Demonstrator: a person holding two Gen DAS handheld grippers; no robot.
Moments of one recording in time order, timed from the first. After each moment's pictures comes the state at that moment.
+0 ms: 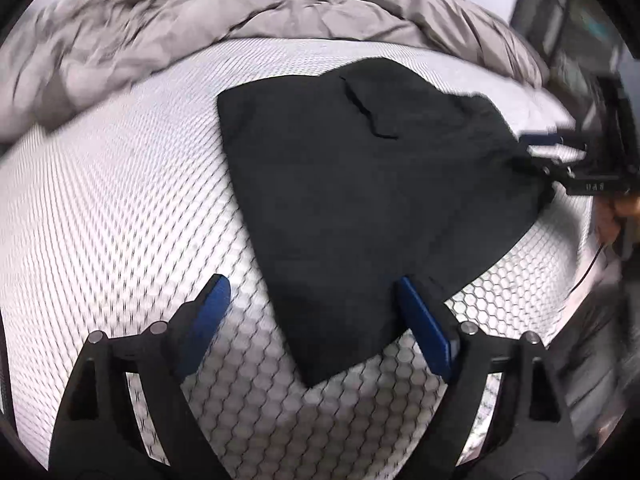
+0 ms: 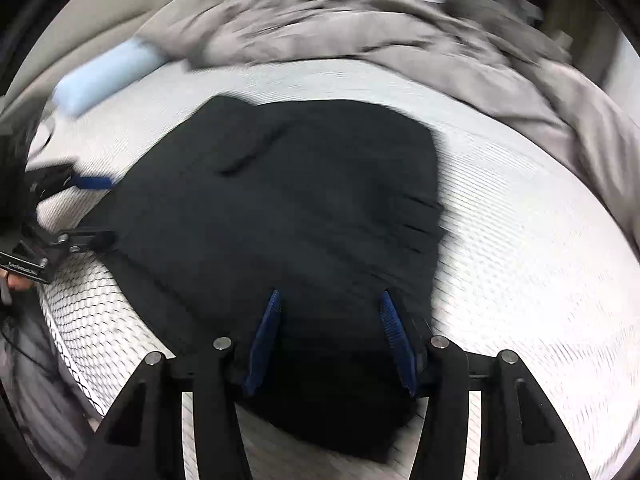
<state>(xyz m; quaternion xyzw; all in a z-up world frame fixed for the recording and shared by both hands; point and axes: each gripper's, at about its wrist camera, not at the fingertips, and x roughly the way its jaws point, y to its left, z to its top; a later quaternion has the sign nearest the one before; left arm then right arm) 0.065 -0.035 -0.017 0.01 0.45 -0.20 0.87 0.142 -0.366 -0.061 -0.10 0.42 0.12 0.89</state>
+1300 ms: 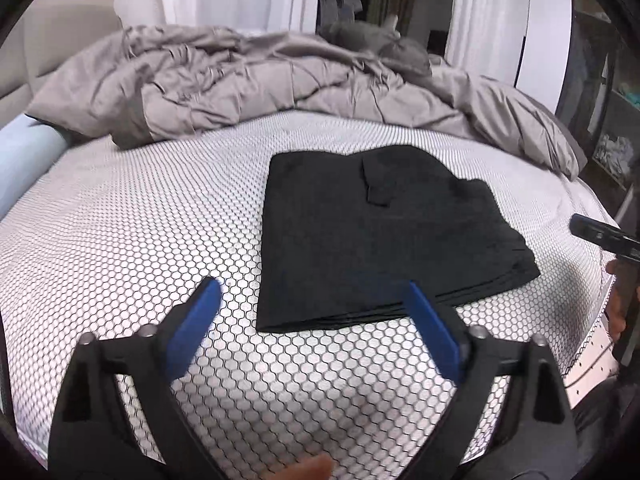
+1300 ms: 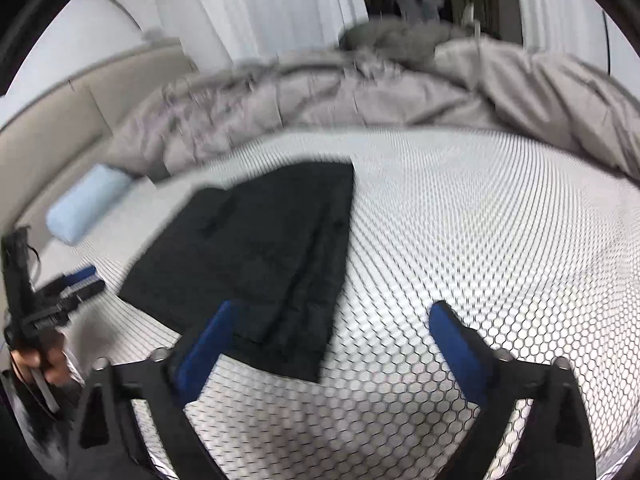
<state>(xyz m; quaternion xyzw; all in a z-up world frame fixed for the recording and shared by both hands) 0.003 -0.044 0.045 -0.04 0.33 -0.07 0.94 0.097 -0.435 -0.023 0.05 0.31 0.12 0.94</state>
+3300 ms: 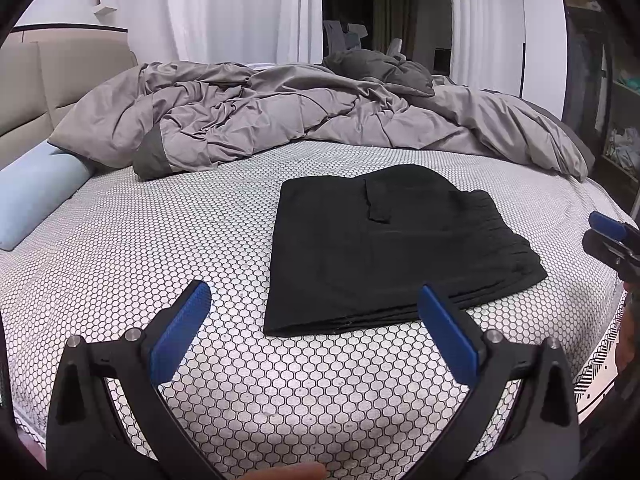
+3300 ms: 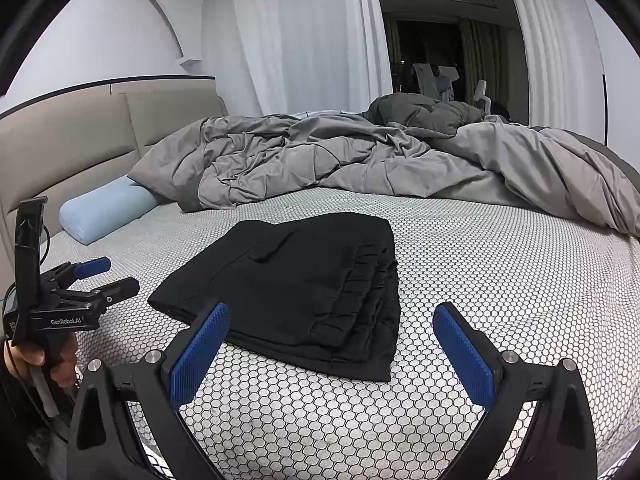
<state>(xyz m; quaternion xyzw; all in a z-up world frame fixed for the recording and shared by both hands) -0.024 -0.042 0.047 -0.01 0.28 -0.05 0.96 0.039 -0.387 -0.024 0.00 0.21 0.12 0.97</state>
